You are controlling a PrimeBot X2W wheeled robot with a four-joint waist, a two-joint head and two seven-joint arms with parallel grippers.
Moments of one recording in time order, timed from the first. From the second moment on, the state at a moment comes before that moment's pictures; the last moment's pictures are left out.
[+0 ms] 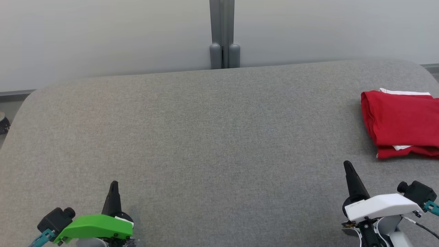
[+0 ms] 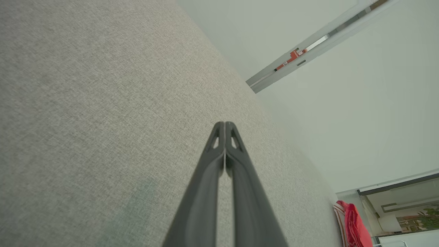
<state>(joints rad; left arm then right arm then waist) -0.03 0.05 -0.06 0.29 -0.98 -0.01 -0.08 -0.03 -0.07 0.01 0.23 0.95 0.13 -0.07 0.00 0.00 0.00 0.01</state>
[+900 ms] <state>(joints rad) -0.06 0.05 0.01 0.27 -1.25 -0.06 0.00 -0.06 -0.07 -0.03 0.24 1.24 0.13 0.00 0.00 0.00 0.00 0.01</state>
